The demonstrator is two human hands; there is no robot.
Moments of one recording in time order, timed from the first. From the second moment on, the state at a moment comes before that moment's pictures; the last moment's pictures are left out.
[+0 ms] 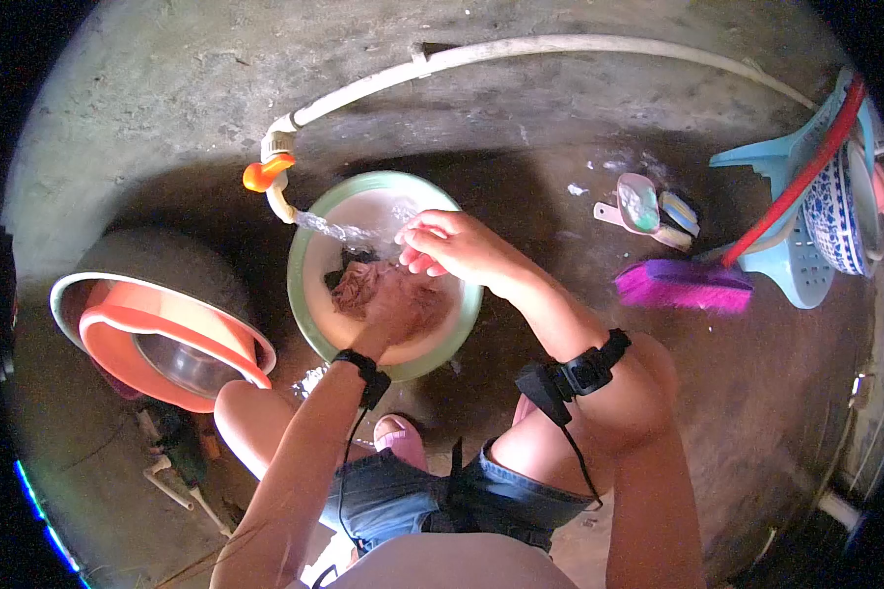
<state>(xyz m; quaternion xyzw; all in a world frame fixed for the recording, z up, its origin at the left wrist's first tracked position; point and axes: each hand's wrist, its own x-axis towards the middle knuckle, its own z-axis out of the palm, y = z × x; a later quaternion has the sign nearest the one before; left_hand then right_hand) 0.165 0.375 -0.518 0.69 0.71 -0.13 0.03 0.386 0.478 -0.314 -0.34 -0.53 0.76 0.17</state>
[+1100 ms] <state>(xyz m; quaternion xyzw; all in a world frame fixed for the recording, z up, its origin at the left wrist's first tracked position) 0.147 0.354 -0.507 0.66 0.72 -0.12 0.16 0.382 0.480 -0.314 -0.33 -0.53 0.76 0.17</state>
